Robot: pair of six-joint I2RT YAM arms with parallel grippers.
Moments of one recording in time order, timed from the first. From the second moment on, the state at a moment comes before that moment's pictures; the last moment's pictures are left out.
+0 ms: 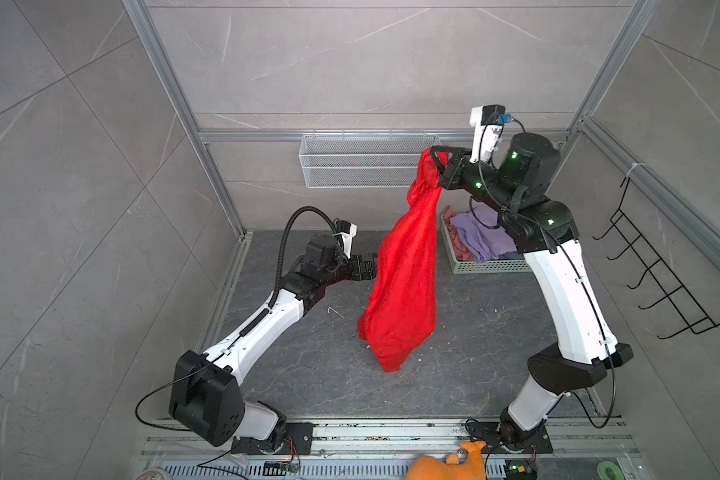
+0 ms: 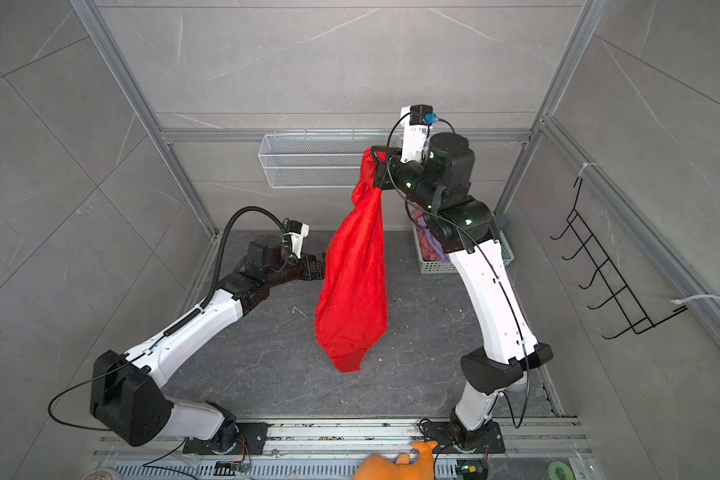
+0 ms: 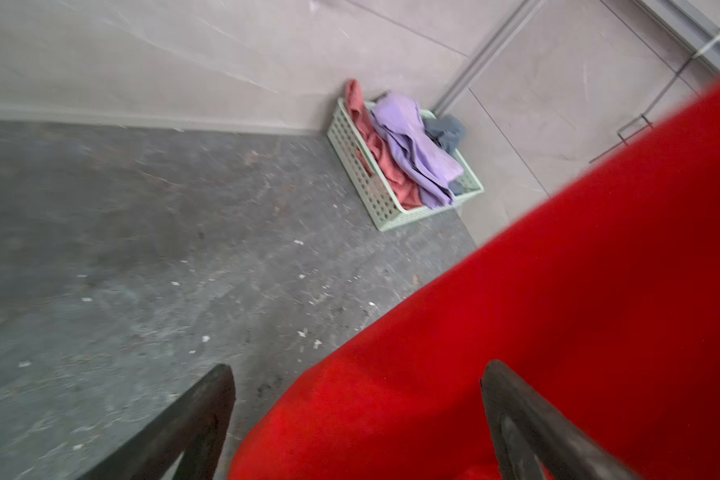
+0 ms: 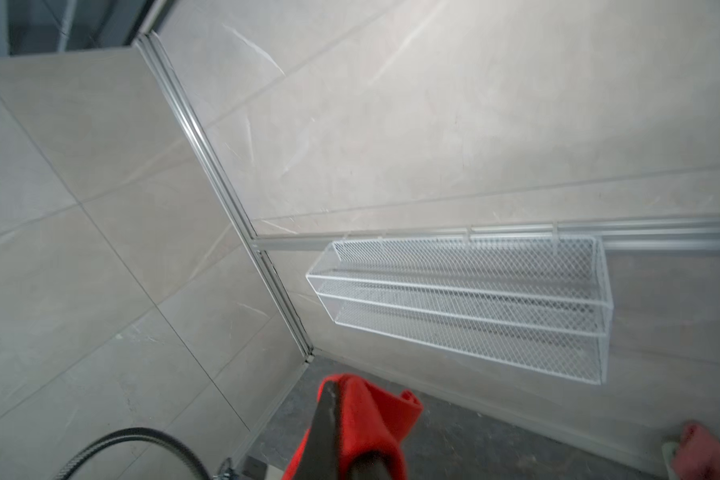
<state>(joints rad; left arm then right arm) -0.51 1.39 1.18 -0.20 0.29 -0.41 0.44 1.75 2.35 -0.61 -0.14 0.31</state>
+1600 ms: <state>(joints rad) -0.51 1.68 1.03 -0.31 0.10 -0.46 0.66 1.77 1.11 -0.26 -0.06 0.86</state>
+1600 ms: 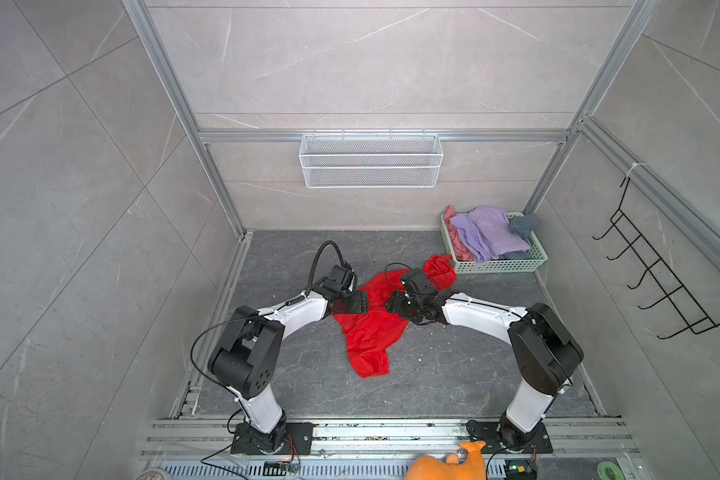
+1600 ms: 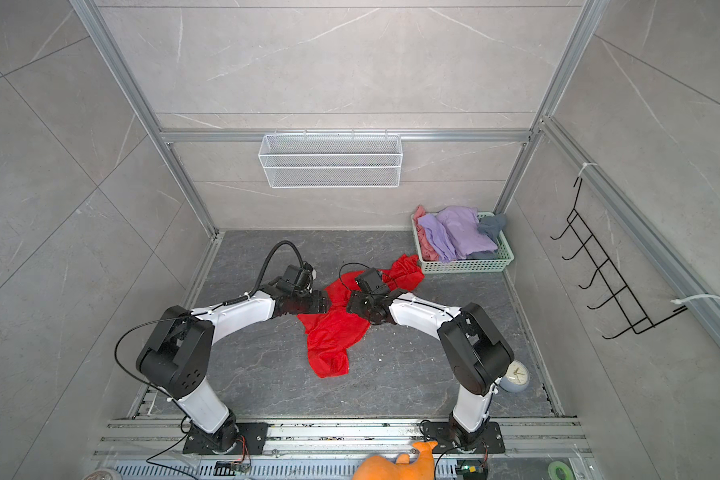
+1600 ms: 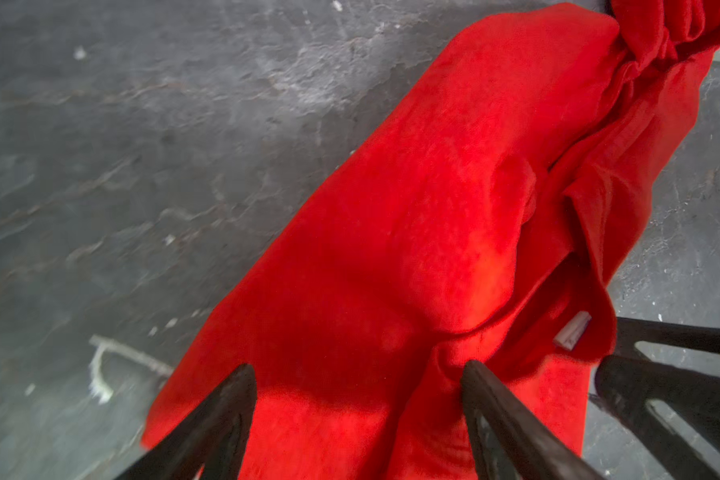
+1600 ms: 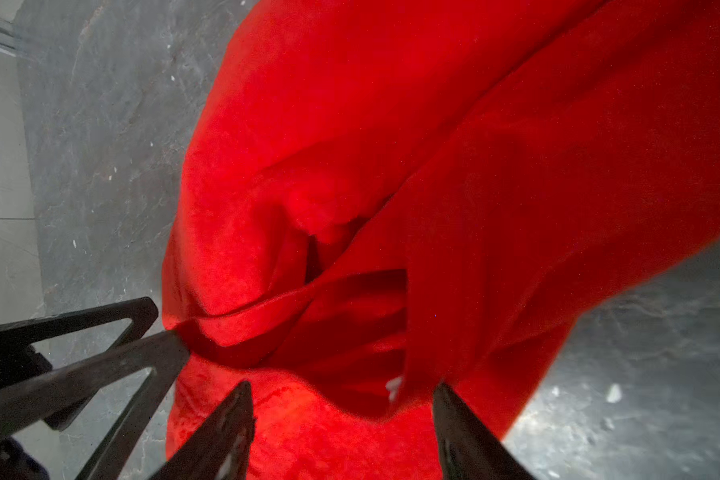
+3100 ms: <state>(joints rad) -0.32 1.44 1.03 -0.38 0.25 -0.59 0.85 1.47 1.29 -0.65 0.44 0.70</state>
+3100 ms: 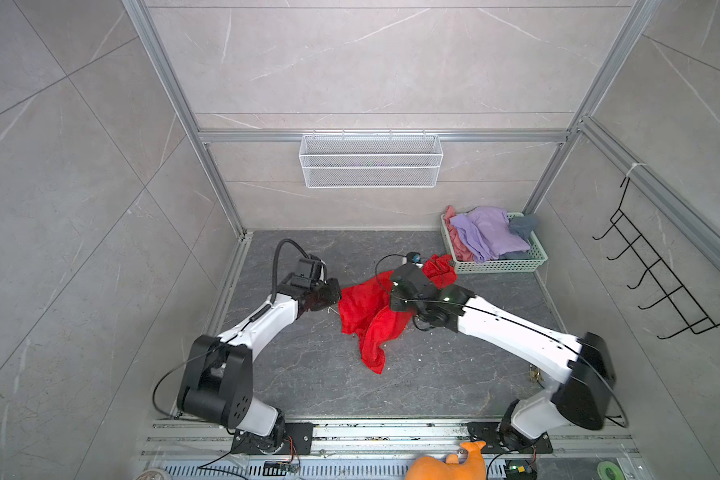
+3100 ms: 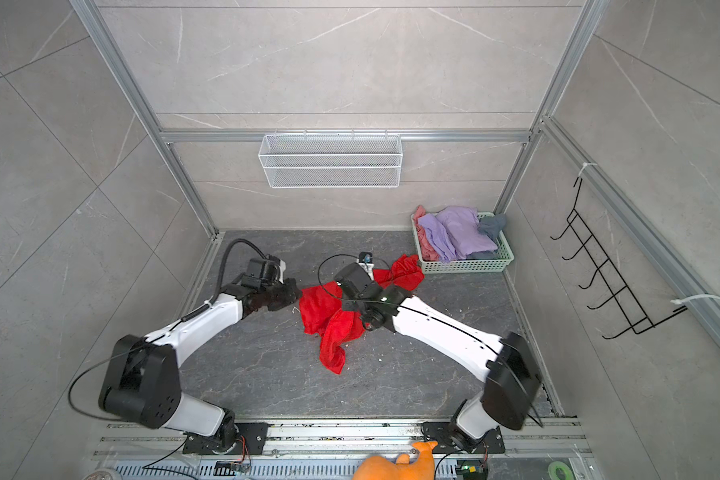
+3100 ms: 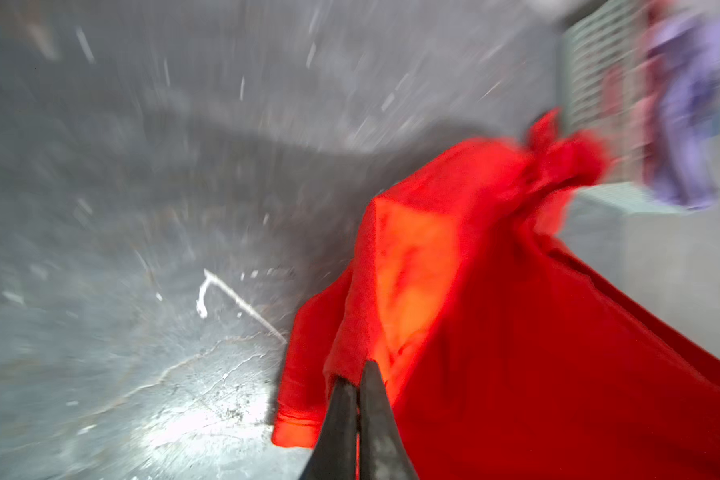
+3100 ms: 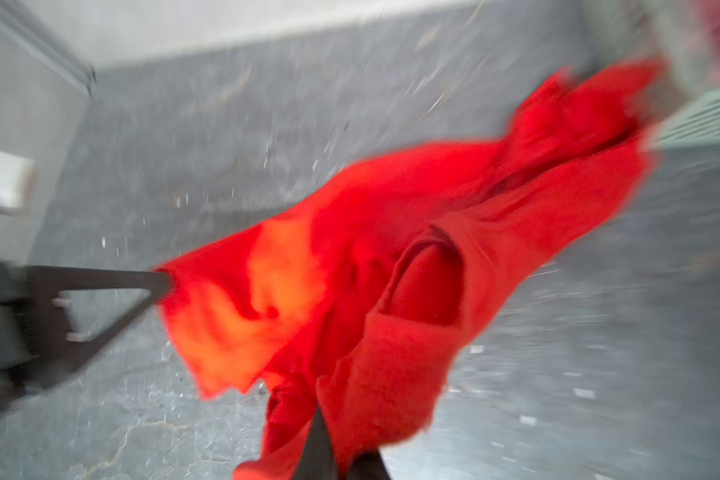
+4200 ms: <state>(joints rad) -0.25 0.97 1.37 -0.66 -0.17 -0.26 0.84 1.14 1.47 -0.78 0.88 0.31</state>
